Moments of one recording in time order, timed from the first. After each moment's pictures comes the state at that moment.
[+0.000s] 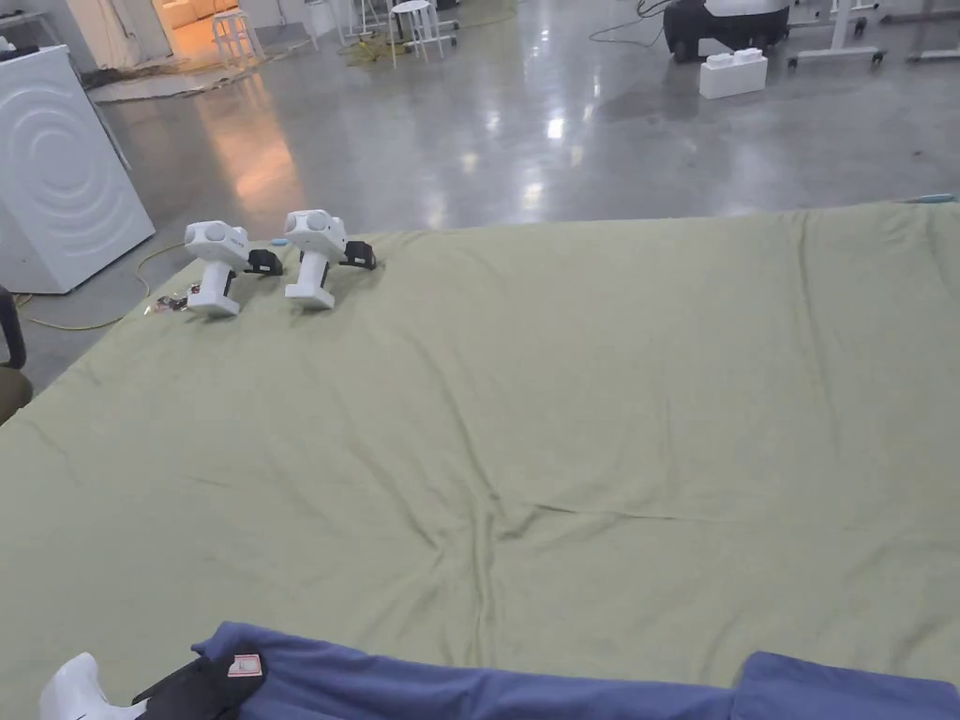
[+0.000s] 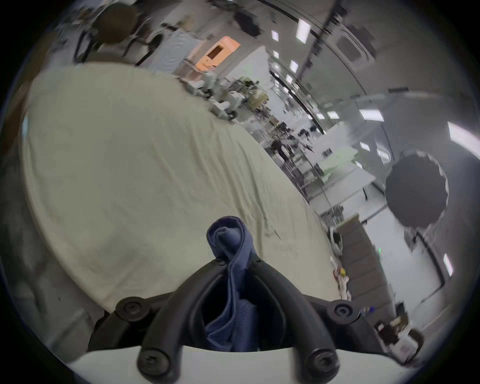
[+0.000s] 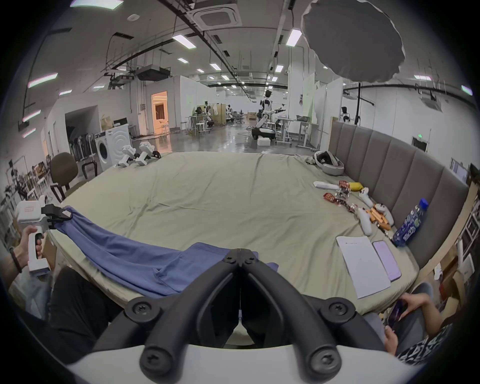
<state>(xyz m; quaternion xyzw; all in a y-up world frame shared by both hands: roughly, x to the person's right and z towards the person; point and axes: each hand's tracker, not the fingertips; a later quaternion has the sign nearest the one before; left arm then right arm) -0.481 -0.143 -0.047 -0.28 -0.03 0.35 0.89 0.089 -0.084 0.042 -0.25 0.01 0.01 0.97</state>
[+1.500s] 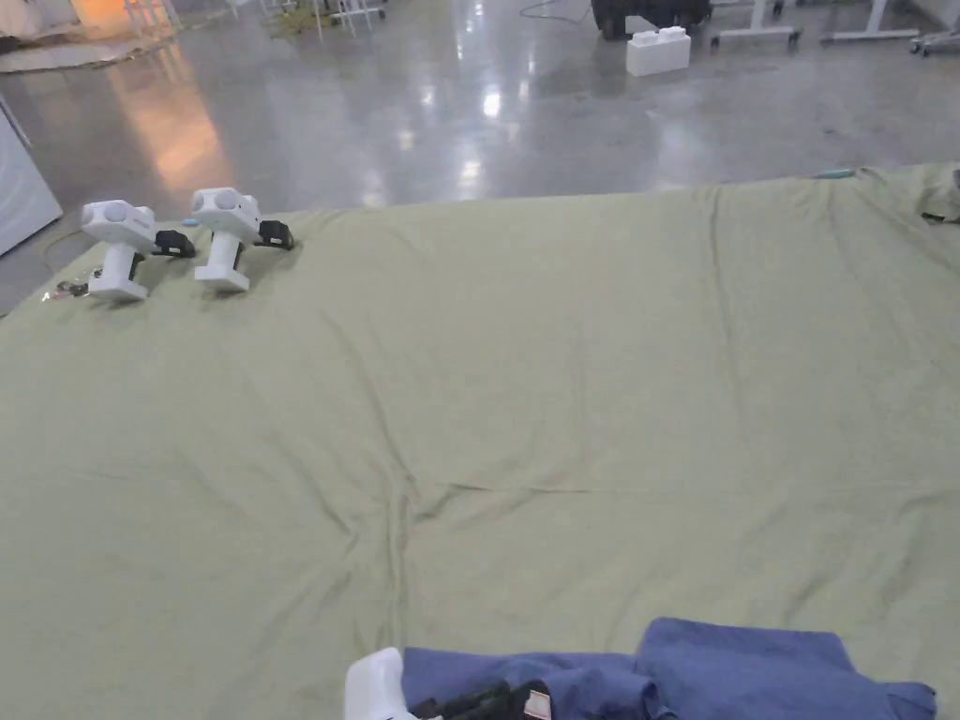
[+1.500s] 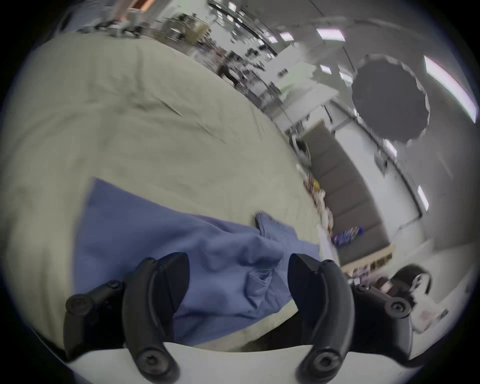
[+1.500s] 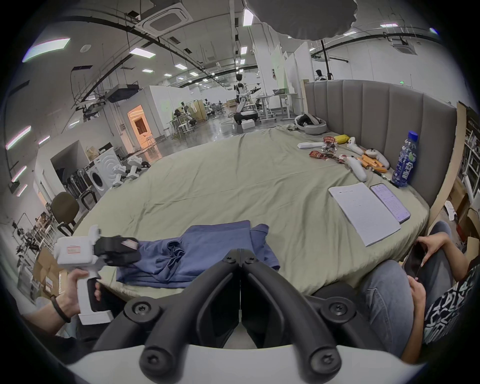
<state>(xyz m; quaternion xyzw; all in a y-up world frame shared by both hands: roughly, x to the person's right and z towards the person) -0.291 -0.226 -0.088 -0.39 -0.21 0.34 0.83 0.122 -0.110 0.071 -0.29 -0.01 -0.12 0.95</state>
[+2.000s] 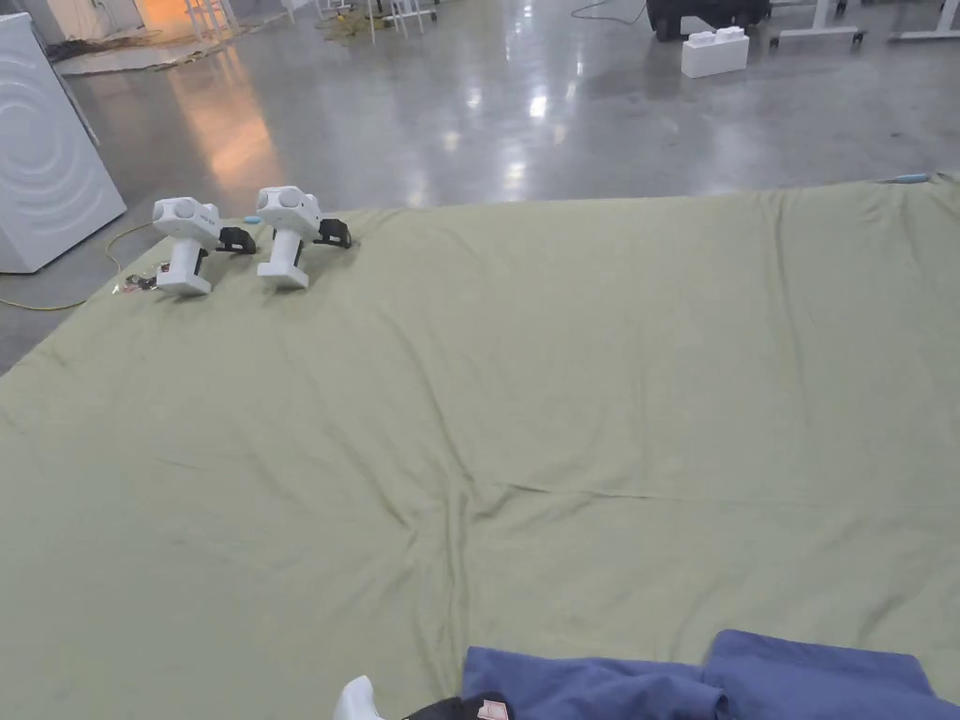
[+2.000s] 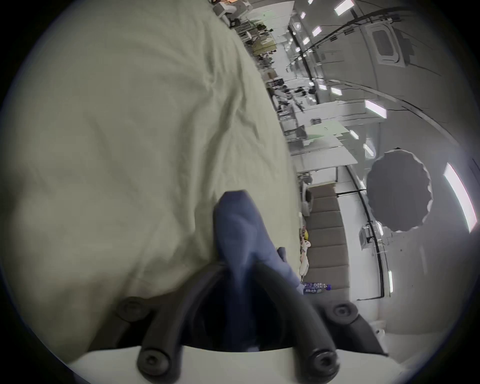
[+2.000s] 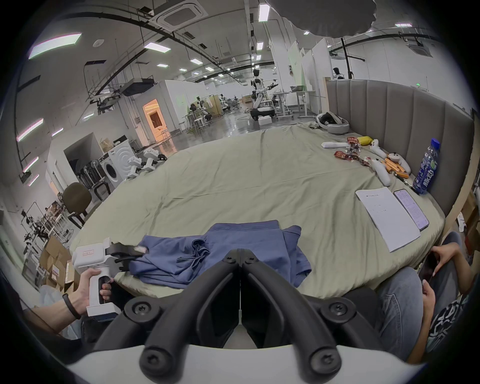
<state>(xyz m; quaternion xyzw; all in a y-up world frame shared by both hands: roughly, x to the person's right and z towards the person) -0.340 -0.287 -0.101 -0.41 -0.13 0.50 0.75 0.091 -0.105 0.062 -0.30 0.03 -0.10 0.95</state>
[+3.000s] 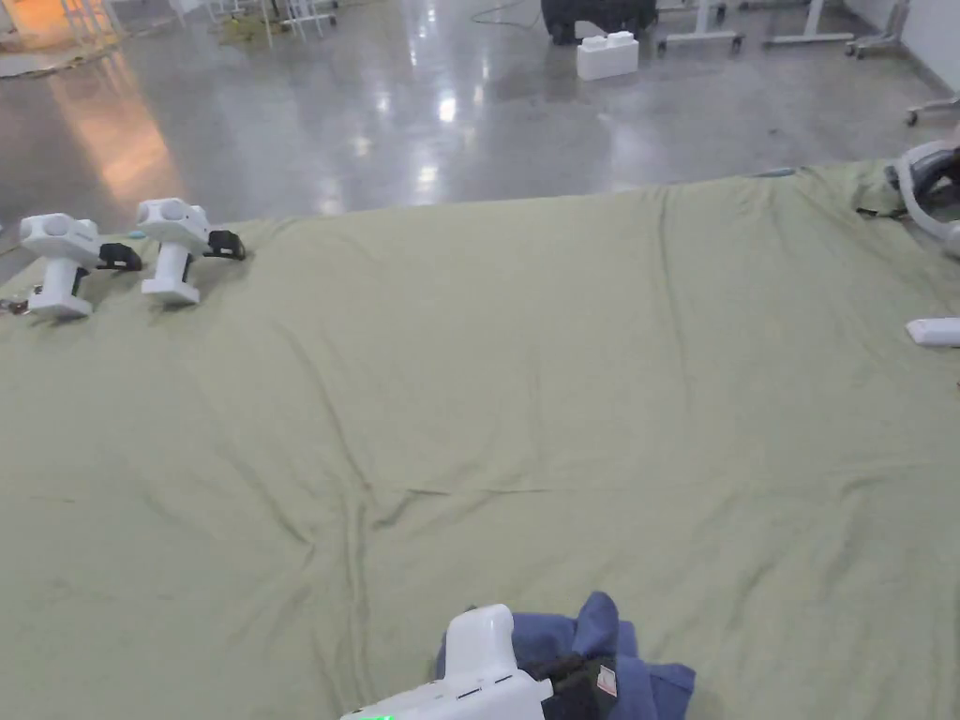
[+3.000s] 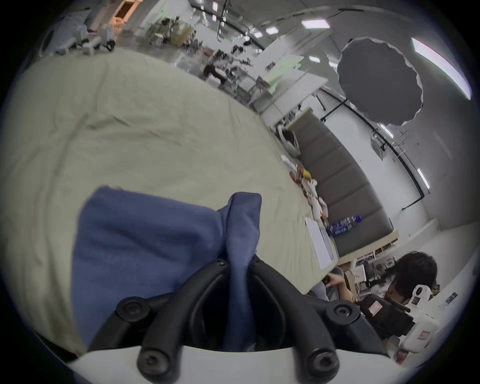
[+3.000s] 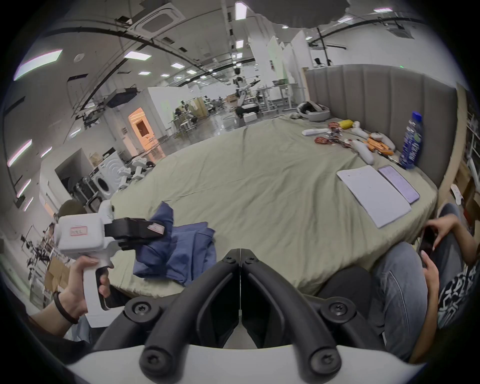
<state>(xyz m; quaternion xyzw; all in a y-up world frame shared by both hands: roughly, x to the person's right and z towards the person) -0.154 -0.200 -0.119 -0.44 -0.26 0.25 0.82 0.127 -0.119 0.087 -0.31 -0.02 -0.16 0.94</state>
